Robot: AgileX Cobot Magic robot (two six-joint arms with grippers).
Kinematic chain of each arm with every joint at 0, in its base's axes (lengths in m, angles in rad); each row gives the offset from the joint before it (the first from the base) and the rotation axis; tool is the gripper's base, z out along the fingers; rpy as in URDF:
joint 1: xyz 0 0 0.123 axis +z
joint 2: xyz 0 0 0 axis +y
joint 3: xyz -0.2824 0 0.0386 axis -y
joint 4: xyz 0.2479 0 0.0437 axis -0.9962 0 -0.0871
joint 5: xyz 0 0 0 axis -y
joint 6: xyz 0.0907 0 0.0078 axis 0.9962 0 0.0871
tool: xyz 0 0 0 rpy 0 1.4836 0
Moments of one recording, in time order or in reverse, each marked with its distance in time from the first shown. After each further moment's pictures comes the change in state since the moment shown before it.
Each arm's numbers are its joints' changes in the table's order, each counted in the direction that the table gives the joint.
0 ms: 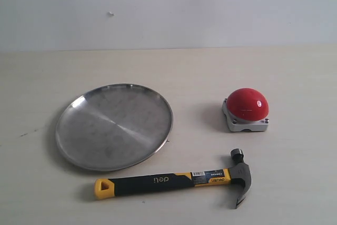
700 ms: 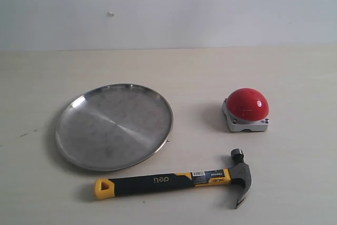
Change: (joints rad) left arm -0.181 1.105 0.630 -0.159 -0.828 0.481; right arm 0.000 0.000 0.000 0.000 0.000 0.000
